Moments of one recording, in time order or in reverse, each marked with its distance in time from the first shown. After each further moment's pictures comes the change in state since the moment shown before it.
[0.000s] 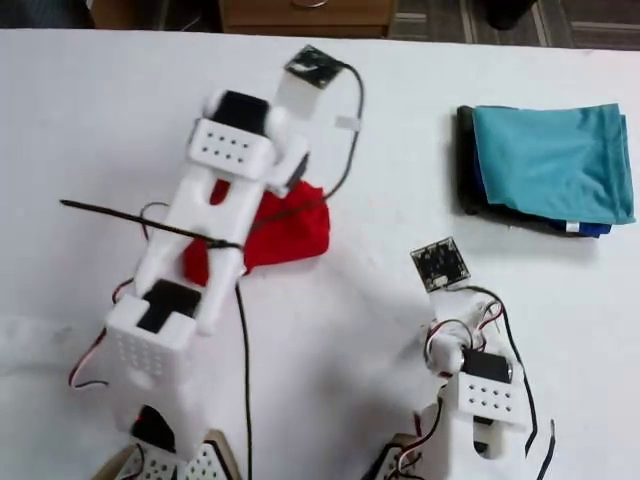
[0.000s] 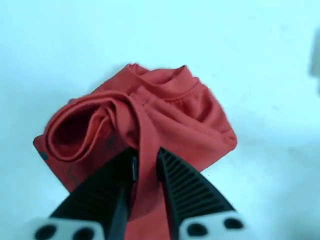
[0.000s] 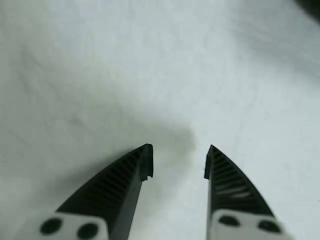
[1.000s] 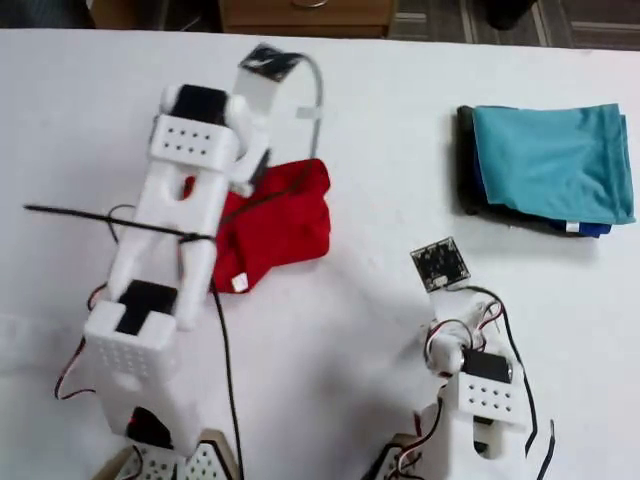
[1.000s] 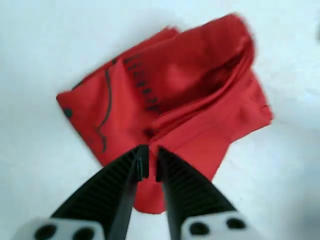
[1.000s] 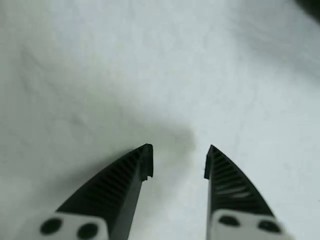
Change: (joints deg) left arm -9.1 -2.3 4.3 5.3 -0.1; right arm 0.0 0.0 0.0 0.0 0.0
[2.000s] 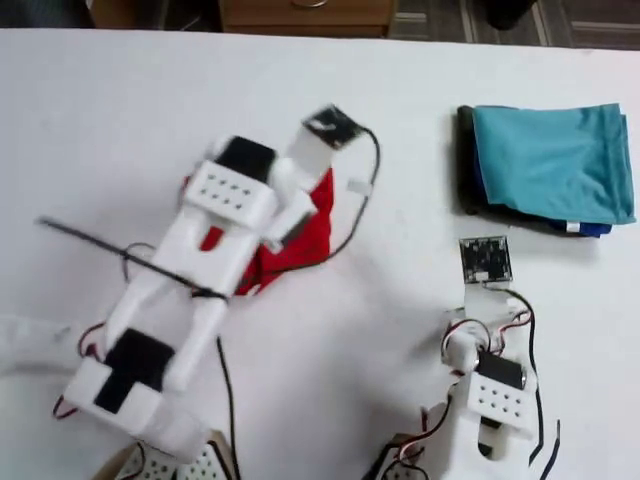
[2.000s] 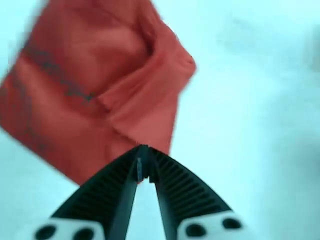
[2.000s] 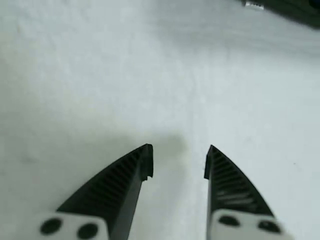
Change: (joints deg) left arm 11.3 -18.3 25.7 -7.2 -4.8; right arm 7.8 0.0 0.0 -5.4 -9.8
